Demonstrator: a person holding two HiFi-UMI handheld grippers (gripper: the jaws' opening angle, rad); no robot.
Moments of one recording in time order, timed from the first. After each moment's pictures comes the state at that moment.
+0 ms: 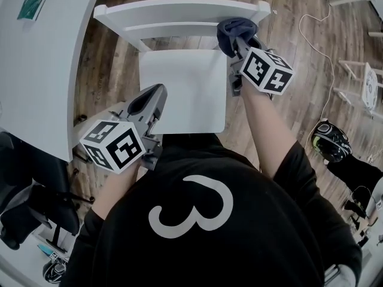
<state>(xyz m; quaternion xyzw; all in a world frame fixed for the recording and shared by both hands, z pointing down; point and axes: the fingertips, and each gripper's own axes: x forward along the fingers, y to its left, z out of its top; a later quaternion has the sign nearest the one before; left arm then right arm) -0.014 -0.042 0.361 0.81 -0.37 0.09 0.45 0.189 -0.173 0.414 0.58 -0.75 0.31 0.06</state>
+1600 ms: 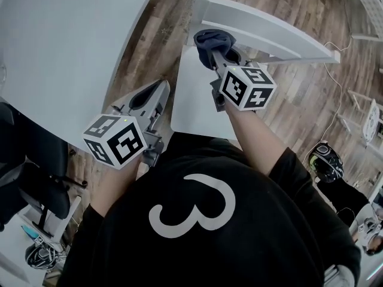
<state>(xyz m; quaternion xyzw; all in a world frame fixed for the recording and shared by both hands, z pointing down) -0.176 -0.069 0.386 0.77 -0.43 0.06 0.47 -0.067 -0.175 0.446 0.46 -0.82 0.32 0.11</state>
